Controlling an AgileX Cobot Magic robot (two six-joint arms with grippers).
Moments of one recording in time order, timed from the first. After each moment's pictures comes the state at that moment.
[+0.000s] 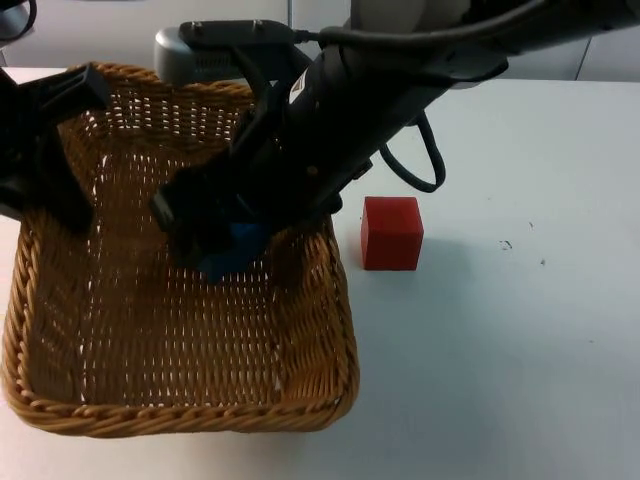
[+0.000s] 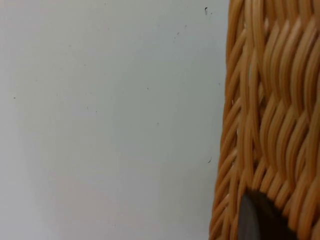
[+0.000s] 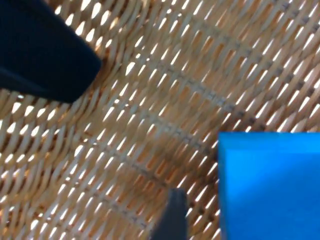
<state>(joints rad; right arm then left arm) 0.78 2.06 -1.39 0.36 0.45 -0.21 -0.07 1.70 -1.02 -0.59 0.87 0.21</state>
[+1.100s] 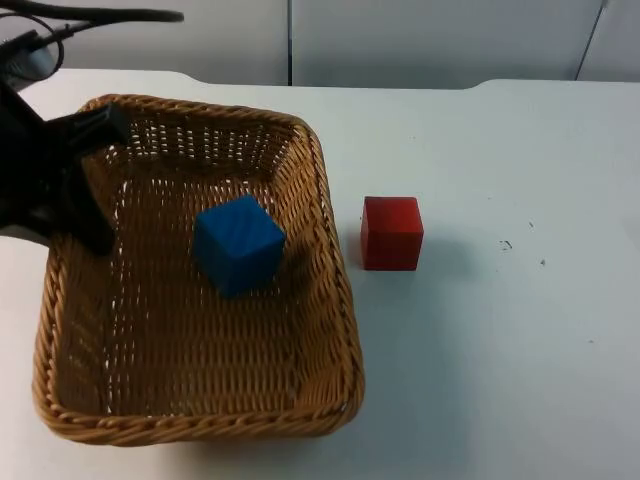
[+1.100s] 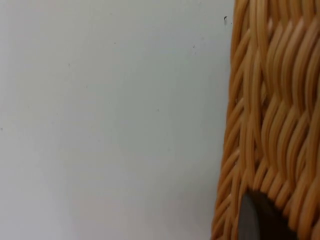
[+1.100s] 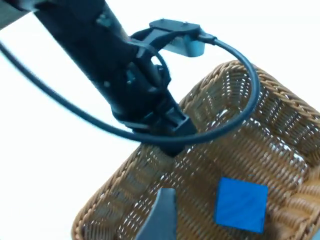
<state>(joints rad) 0.79 1.56 -1.39 0.24 0.67 -0.22 -0.07 1.83 -1.03 -0.67 0.80 0.31</state>
